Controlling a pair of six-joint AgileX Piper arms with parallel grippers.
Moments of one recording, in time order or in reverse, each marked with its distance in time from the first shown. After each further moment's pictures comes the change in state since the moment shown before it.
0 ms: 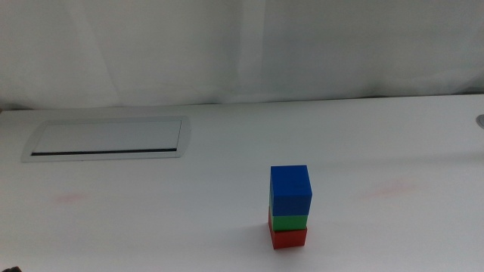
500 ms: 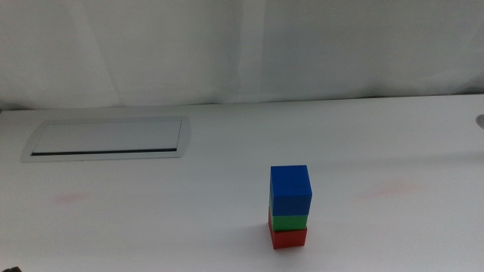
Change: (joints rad) left arm 0.000 0.000 0.000 -0.001 0.001 -0.002; right arm -0.287 -0.313 0.498 0.006 -0.469 0.026
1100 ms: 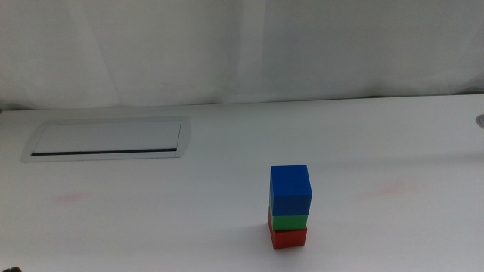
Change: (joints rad) left arm 0.000 0.000 0.000 0.000 0.002 0.000; right arm -0.026 -0.373 0.175 0.199 0.024 0.006
